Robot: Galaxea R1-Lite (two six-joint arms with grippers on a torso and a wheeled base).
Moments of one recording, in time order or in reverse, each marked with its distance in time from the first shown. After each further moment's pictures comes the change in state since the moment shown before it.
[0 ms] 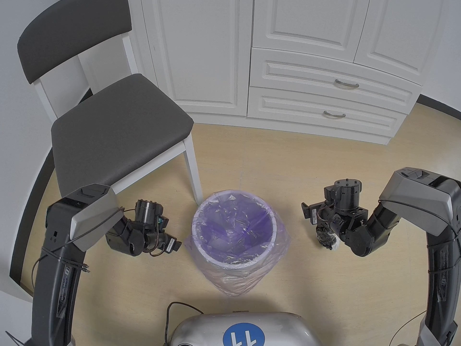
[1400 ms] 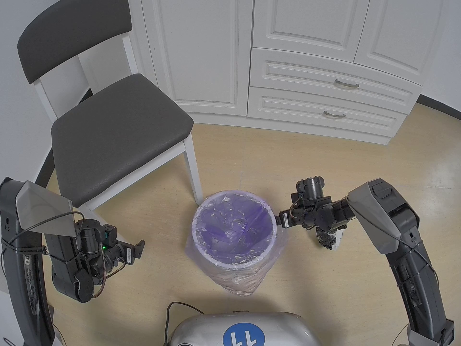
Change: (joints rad) left arm 0.112 -0.324 0.971 -0.975 0.005 -0.146; right arm -0.004 0.383 -0.832 0.775 0.324 0.081
